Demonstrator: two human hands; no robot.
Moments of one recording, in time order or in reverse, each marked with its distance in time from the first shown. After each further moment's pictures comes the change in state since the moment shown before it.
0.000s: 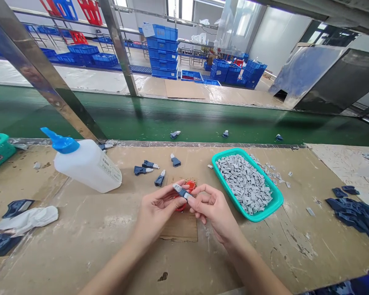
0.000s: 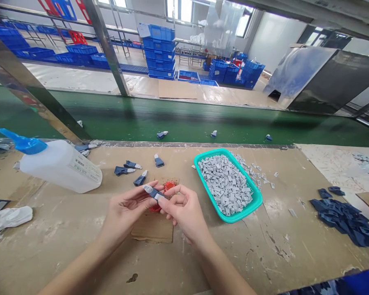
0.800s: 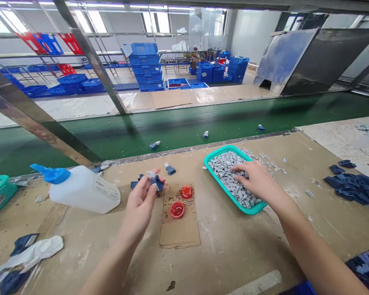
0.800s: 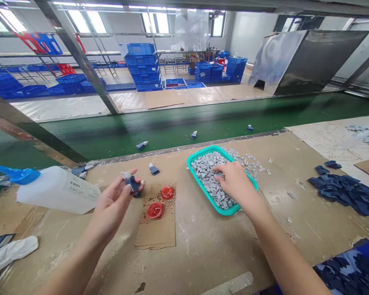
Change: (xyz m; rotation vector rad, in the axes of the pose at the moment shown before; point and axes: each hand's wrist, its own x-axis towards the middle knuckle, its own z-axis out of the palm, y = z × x) left_hand 0.031 0.026 -0.019 0.123 0.050 0.094; right_hand 0.015 -0.047 -0.133 -1.322 0.377 -0.326
